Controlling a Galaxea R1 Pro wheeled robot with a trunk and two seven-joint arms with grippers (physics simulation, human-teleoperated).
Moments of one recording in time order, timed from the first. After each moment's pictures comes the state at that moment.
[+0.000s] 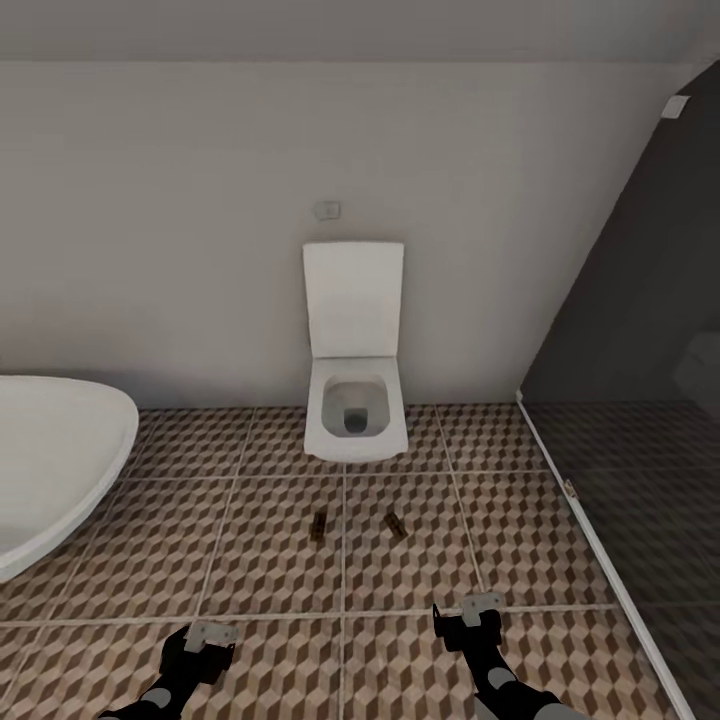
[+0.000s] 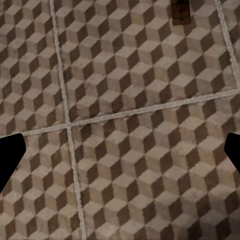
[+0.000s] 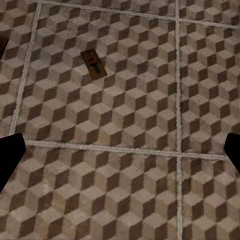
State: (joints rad) left arm -0.59 0.07 -0.75 0.08 0.56 -0.42 0.04; right arm -0.60 0.06 0.26 -0.02 -0.08 -0.46 -0.15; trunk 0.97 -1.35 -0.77
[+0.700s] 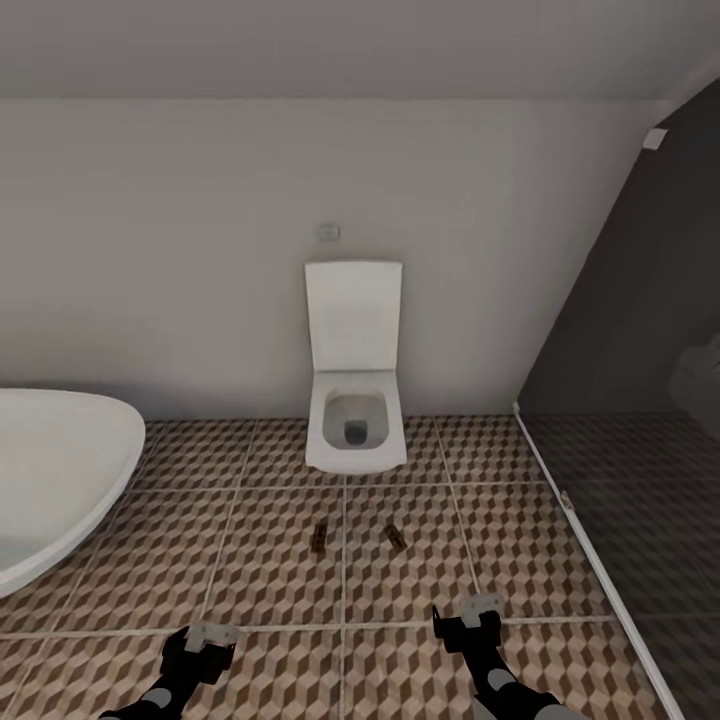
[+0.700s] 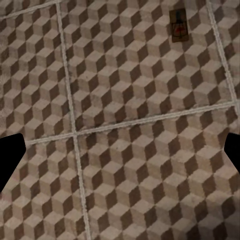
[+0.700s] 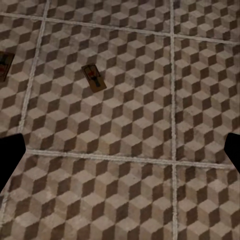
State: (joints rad) left arm -0.59 0.07 -0.75 0.08 0.56 -0.42 0.04; right arm -0.59 0.06 0.26 -0.02 -0.08 -0.46 -0.15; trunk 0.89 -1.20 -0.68
